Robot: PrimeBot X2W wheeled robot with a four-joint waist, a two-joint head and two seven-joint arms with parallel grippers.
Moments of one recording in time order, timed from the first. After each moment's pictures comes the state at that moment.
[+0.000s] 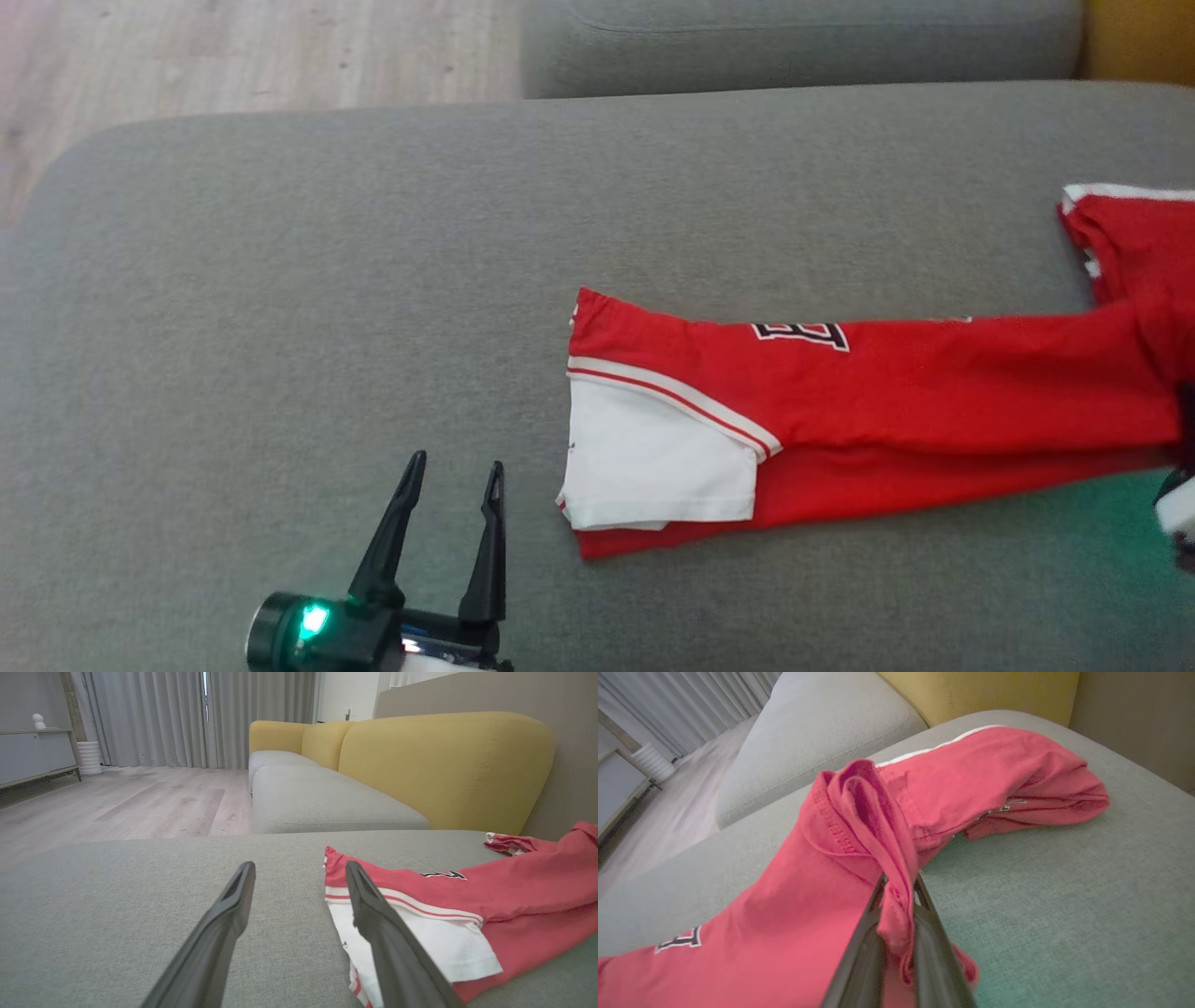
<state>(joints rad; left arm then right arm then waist) 0.09 0.11 -0.42 0.03 -0.19 0.13 -0.25 -0.13 -0.34 -0.17 0.46 0.61 0.13 0.16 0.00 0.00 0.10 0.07</state>
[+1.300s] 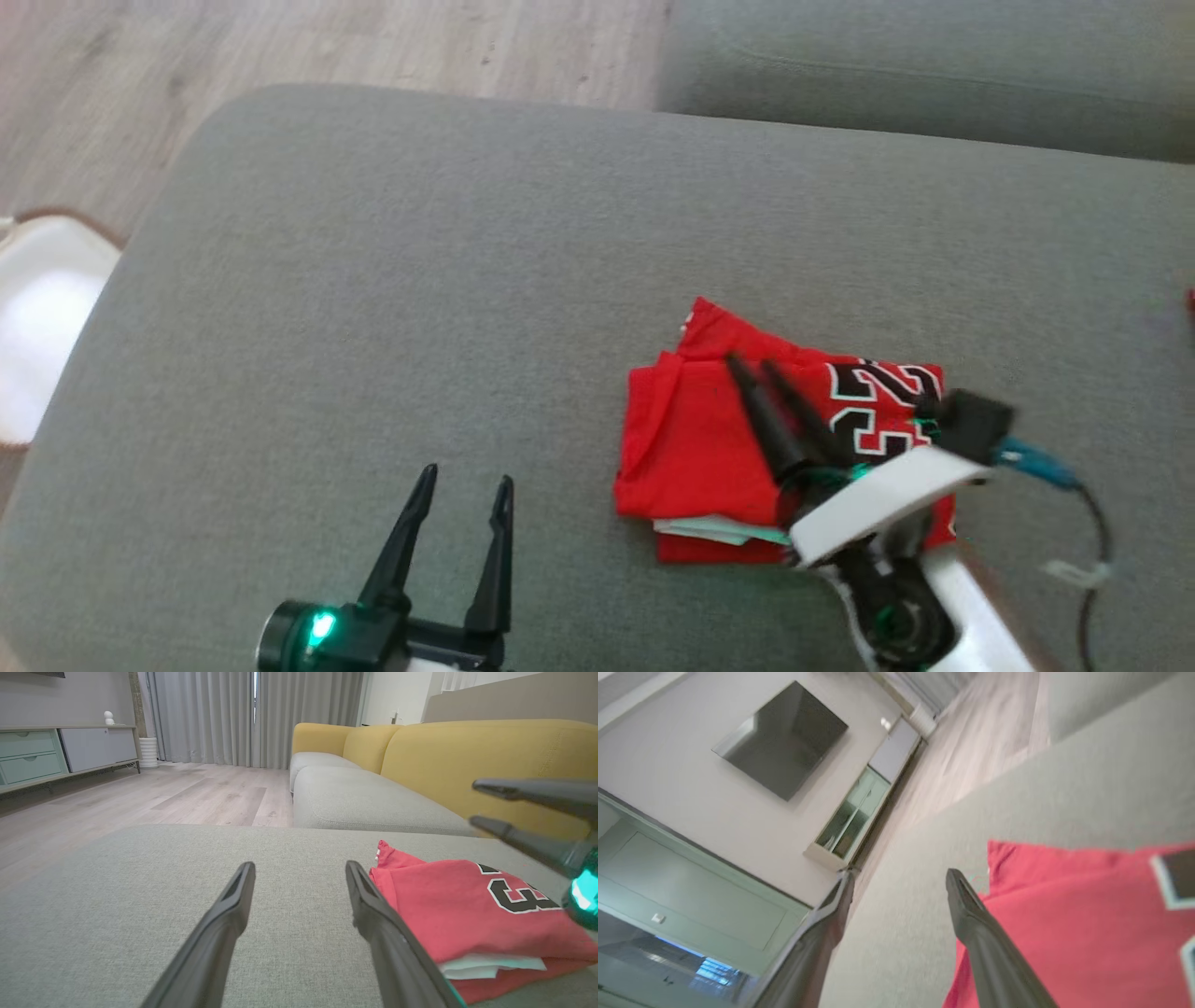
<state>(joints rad) 0.10 0.06 -0.37 0.08 -0.15 0.05 -0.25 -0.13 -0.06 0.41 0.18 0.97 0.13 0.09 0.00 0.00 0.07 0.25</state>
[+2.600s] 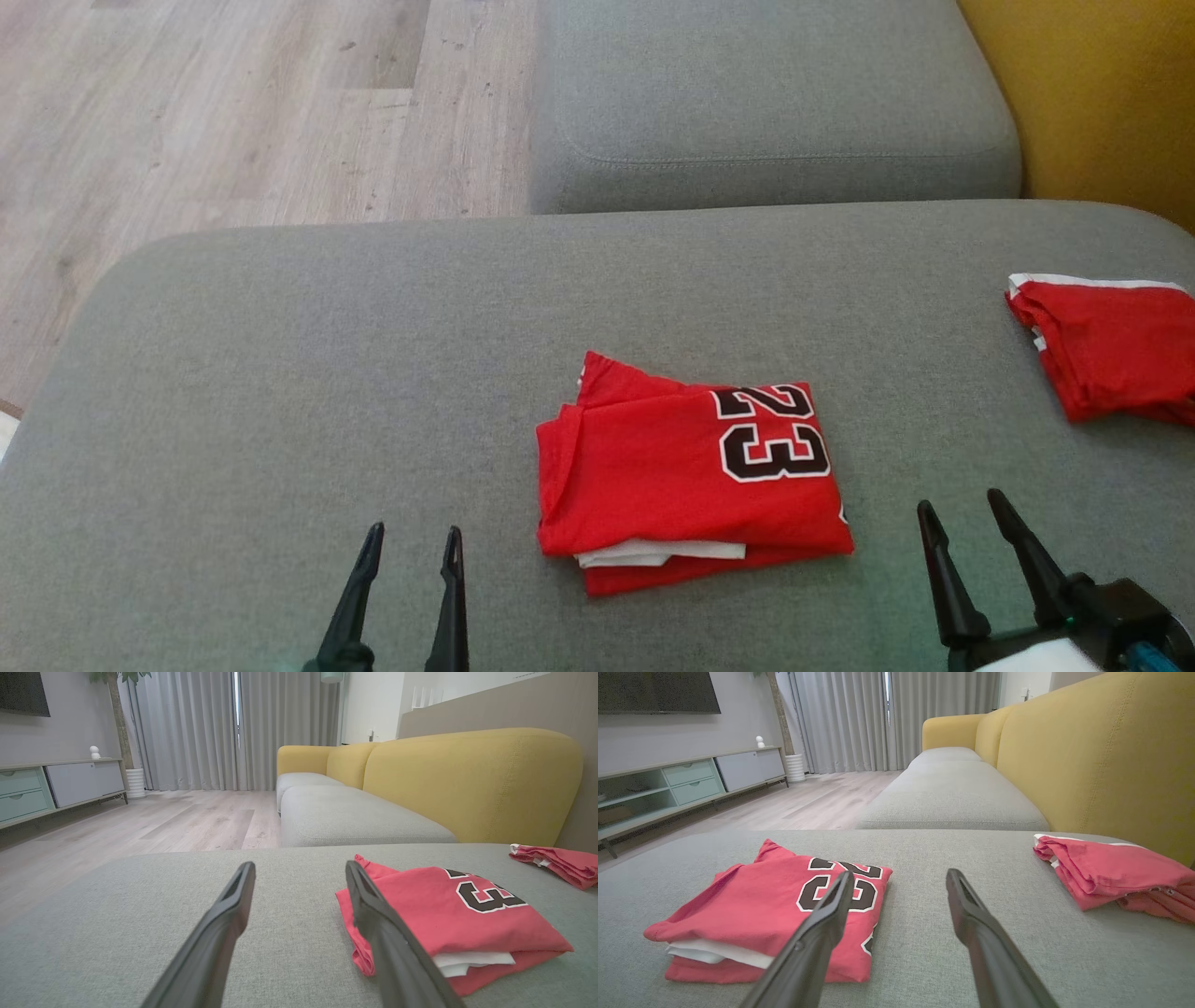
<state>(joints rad) 0.21 0.06 -0.29 0.07 -0.11 0.09 -0.25 0.20 -0.18 0.11 0.17 0.20 0.13 -0.25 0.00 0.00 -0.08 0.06</state>
